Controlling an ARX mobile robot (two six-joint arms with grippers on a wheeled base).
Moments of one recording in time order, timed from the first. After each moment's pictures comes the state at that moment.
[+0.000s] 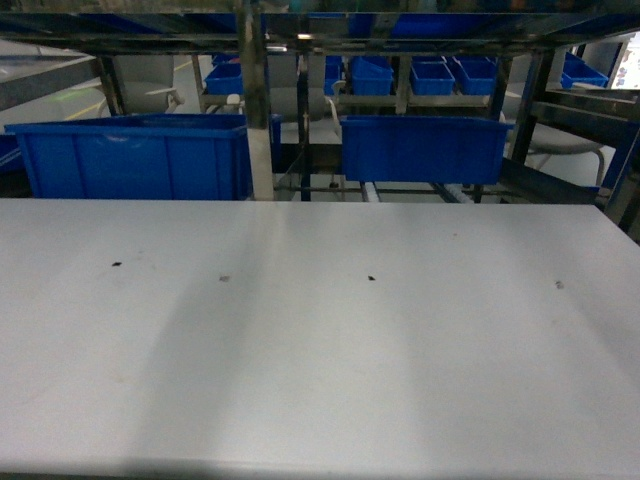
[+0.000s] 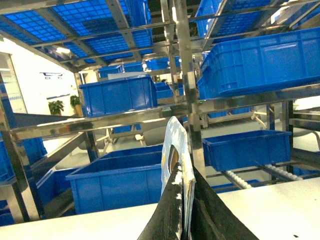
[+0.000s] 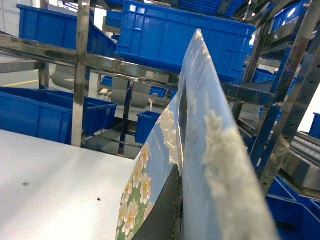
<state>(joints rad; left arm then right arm) 0.13 0.51 0.26 0.53 0.18 0.10 0.35 0.51 0.21 0.48 0.23 -0.18</state>
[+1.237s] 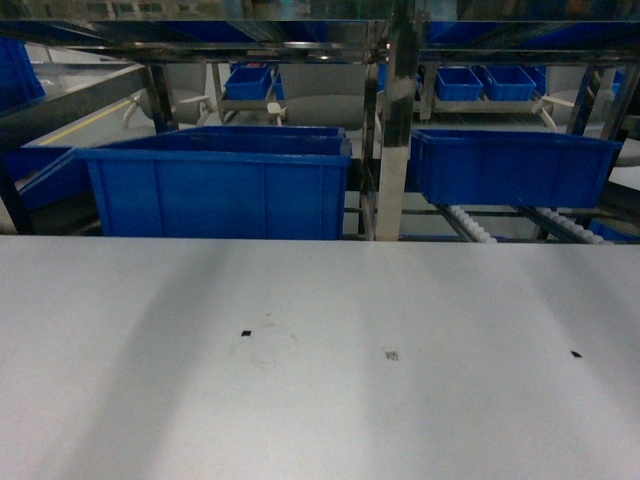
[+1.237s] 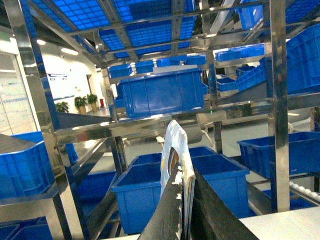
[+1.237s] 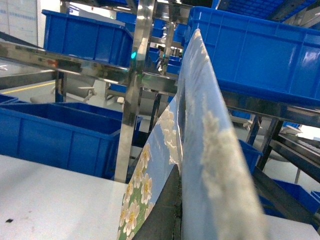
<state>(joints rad) 0.13 0.51 0.26 0.53 0.18 0.10 0.35 0.51 0.21 0.49 0.23 -0.19</state>
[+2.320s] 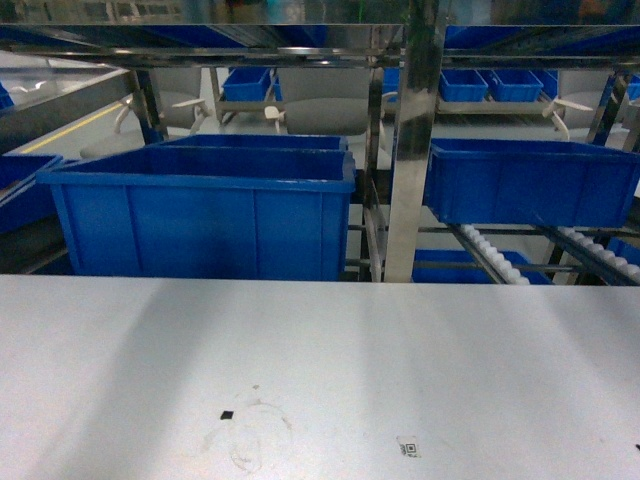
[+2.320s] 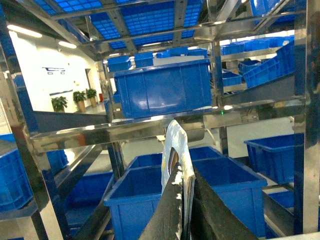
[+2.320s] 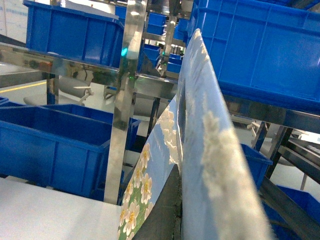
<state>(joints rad) 0.13 0.52 0.26 0.53 0.18 0.10 0.35 0.51 0.21 0.48 0.23 -0.19</state>
